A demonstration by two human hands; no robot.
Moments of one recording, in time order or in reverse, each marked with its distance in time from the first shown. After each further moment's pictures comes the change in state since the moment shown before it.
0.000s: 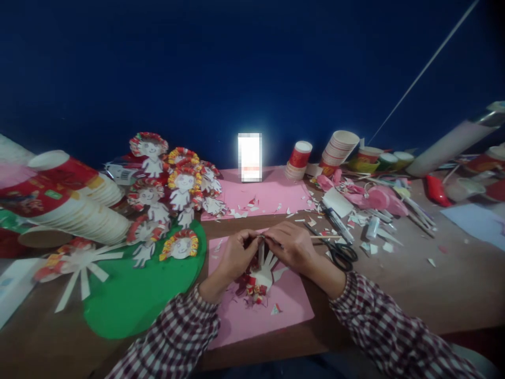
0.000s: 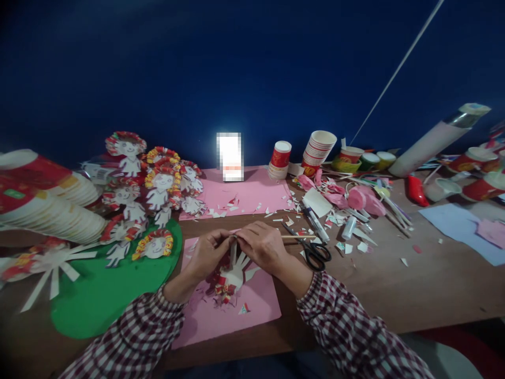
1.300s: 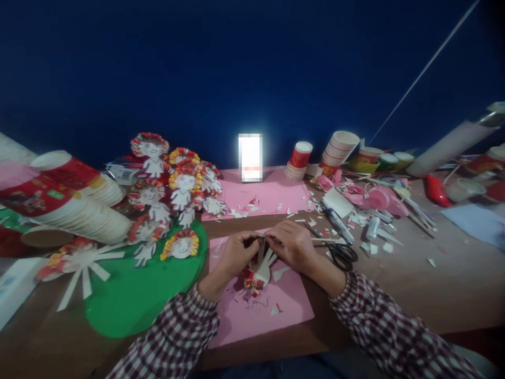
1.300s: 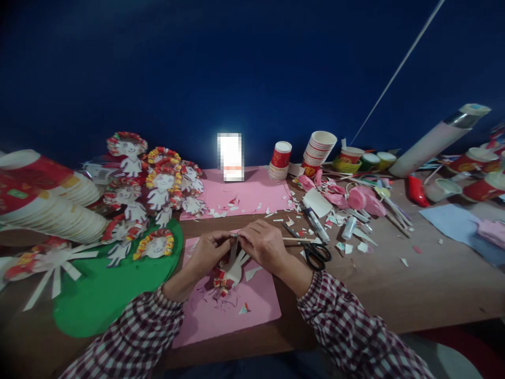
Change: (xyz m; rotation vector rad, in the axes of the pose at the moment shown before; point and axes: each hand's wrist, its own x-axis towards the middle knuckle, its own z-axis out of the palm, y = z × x) left_hand 0.001 0.009 -0.004 -0.096 -0.107 -0.140; right_hand 0.001 0.001 0.001 -0.004 0.027 0.013
